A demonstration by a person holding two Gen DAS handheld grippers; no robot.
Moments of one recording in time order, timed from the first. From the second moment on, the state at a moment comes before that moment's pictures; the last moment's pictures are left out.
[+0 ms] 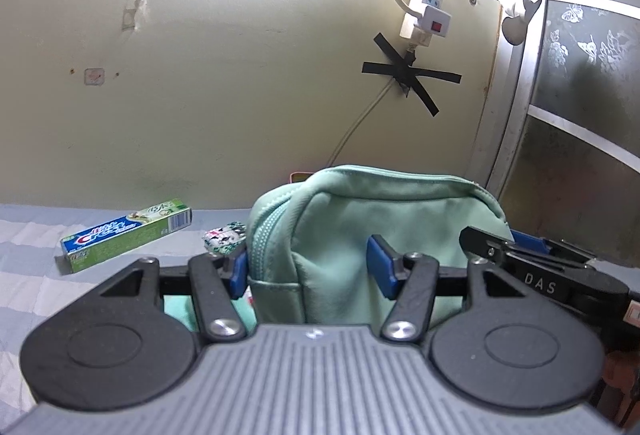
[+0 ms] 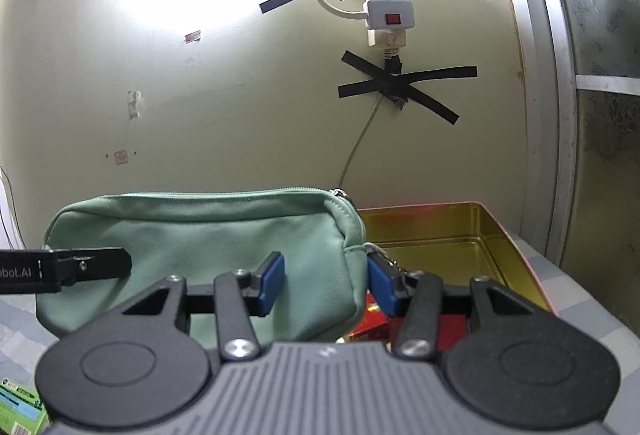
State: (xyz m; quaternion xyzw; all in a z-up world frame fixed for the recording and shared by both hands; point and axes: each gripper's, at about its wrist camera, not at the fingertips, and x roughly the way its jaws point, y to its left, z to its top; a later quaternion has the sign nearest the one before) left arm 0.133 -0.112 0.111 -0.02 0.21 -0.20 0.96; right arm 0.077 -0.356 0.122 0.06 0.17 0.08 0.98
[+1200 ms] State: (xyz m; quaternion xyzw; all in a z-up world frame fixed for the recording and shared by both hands) left arm 0.211 -0.229 0.081 0.04 0.23 -0.20 0.95; right arm 0.163 -0.452 0.092 0.09 0.19 0.03 0.98
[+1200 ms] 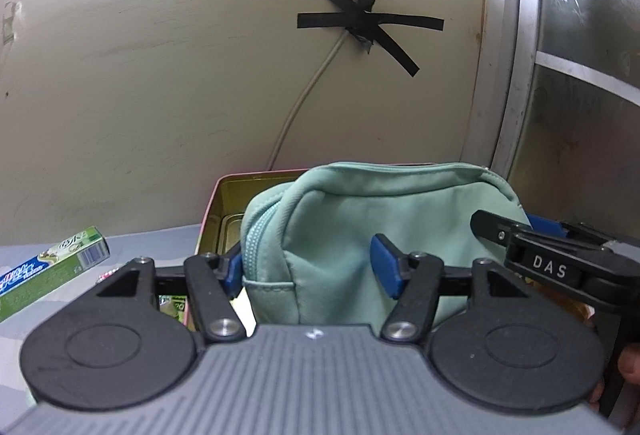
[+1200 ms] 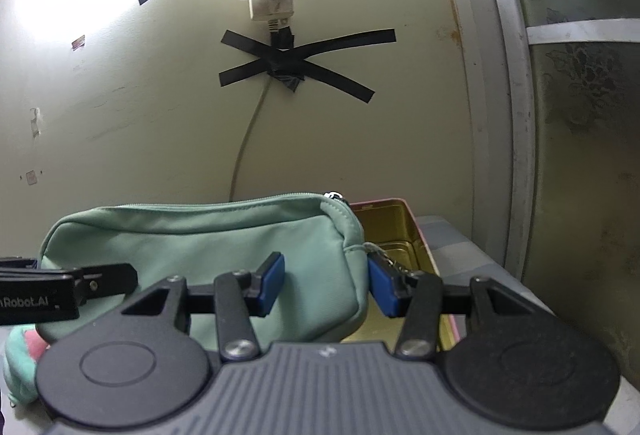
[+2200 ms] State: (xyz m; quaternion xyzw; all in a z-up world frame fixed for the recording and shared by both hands) left arm 0.236 -0.253 0.062 0.17 0.20 -0.12 0.96; right arm 0.160 -0.431 0.073 0.02 0.16 0.01 0.99
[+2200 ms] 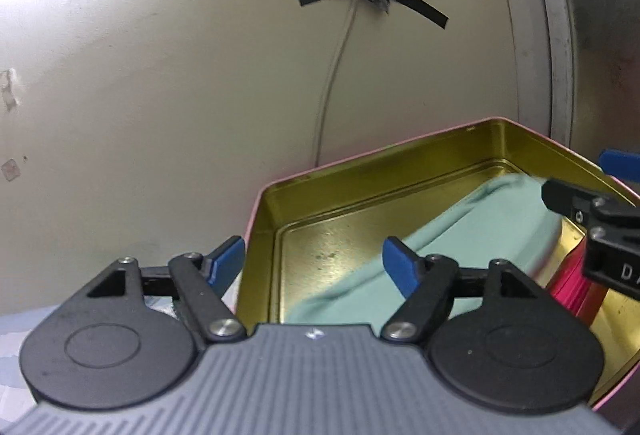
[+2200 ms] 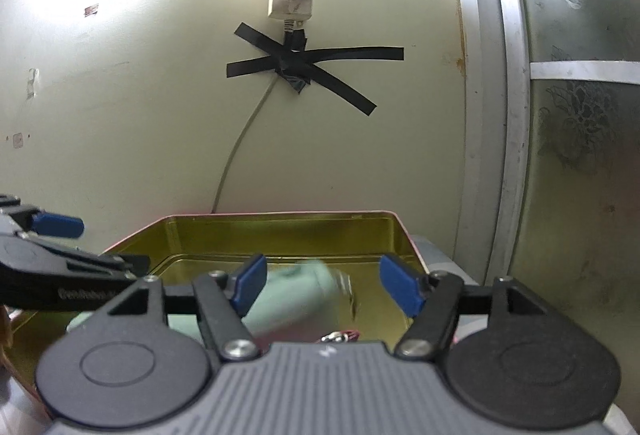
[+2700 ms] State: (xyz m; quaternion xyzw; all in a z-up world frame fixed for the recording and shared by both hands) left arm 0.188 -0.197 0.078 0.13 0.22 -0.10 0.96; right arm 0.117 -0.416 0.086 0.06 0.12 0.02 0.99
